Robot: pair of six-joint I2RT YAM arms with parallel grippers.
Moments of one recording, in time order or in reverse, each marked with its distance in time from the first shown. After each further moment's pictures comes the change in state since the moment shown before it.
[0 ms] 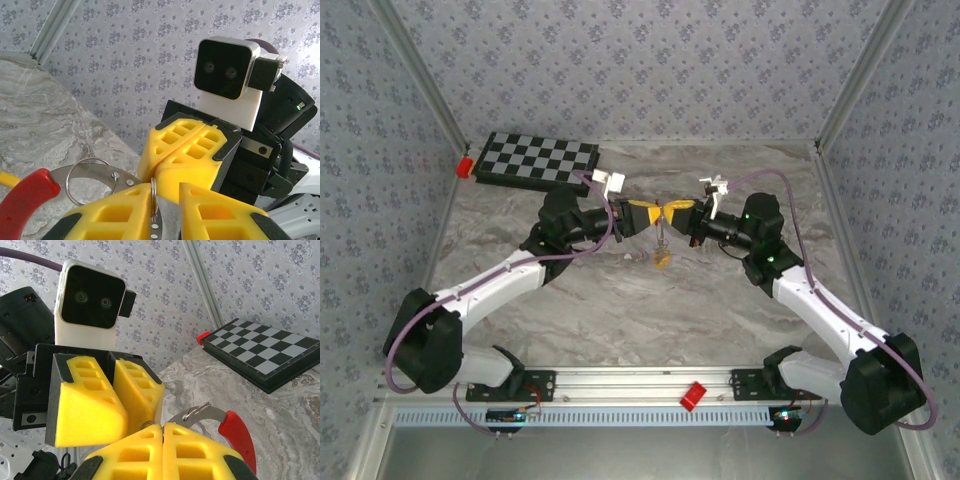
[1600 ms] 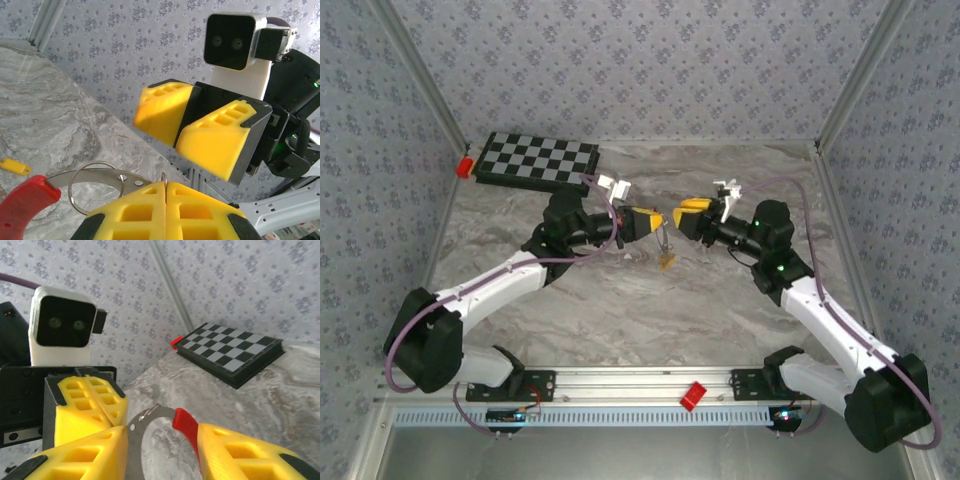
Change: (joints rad) left arm -0.009 -0.003 -0.005 -0.080 0.019 0.099; right arm -0.044 -0.110 -0.055 -0.069 0.106 -0.005
